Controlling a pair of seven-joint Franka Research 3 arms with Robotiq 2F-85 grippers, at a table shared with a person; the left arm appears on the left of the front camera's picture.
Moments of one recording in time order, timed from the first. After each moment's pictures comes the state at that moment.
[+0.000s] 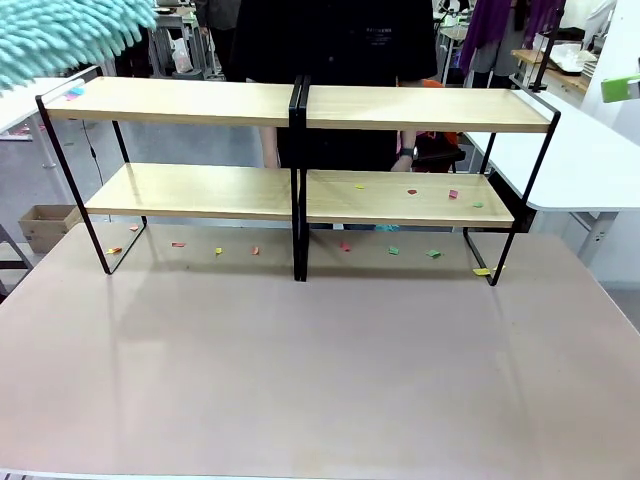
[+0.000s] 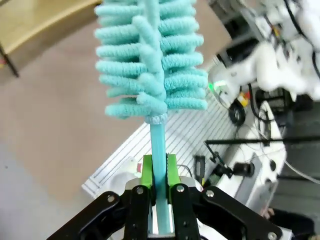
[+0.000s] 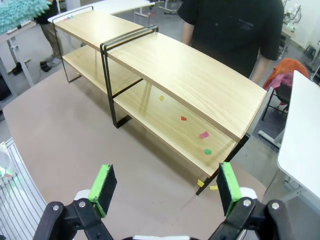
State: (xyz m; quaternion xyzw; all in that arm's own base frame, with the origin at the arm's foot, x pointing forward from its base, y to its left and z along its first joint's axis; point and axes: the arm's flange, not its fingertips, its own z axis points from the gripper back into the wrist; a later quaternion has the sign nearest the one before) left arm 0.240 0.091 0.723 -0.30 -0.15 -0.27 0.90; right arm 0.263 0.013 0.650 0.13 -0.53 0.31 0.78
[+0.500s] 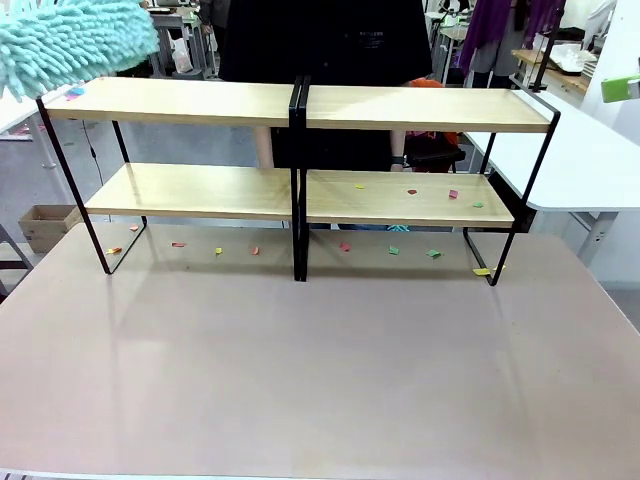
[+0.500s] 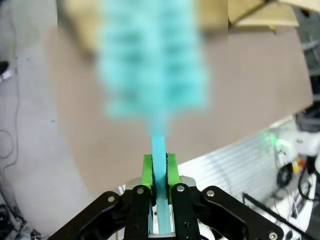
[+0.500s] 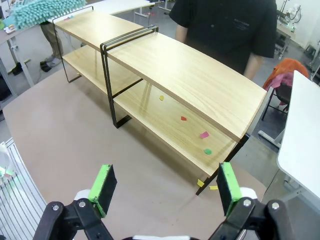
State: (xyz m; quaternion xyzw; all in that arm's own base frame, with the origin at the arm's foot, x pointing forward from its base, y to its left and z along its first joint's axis) left arm 0.320 0.021 0.734 -0.11 -0.17 -0.11 0.97; right arm 0.263 0.013 0.650 0.13 -0.53 0.31 0.78
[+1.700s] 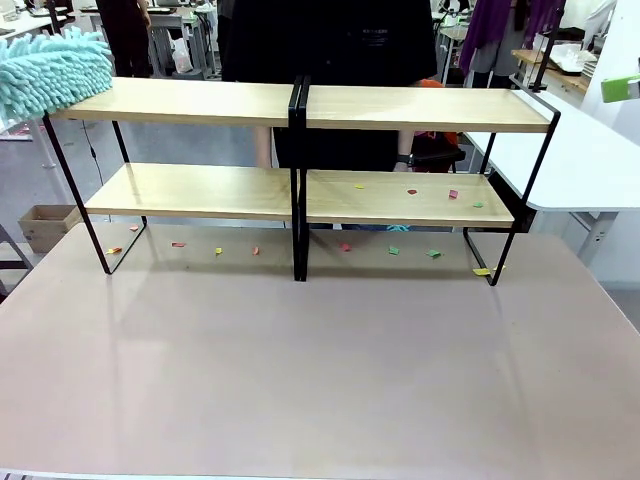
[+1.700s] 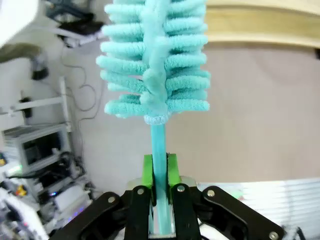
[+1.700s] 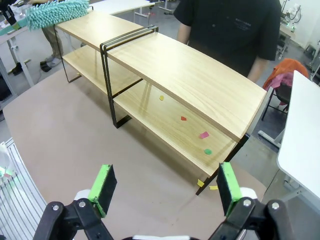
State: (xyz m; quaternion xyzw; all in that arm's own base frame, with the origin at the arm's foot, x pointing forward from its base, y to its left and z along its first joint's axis) left arm 0.371 -0.001 0.701 0.16 -0.14 -0.04 0.98; right arm 0.263 0.013 0.649 0.13 -0.52 0.31 0.78
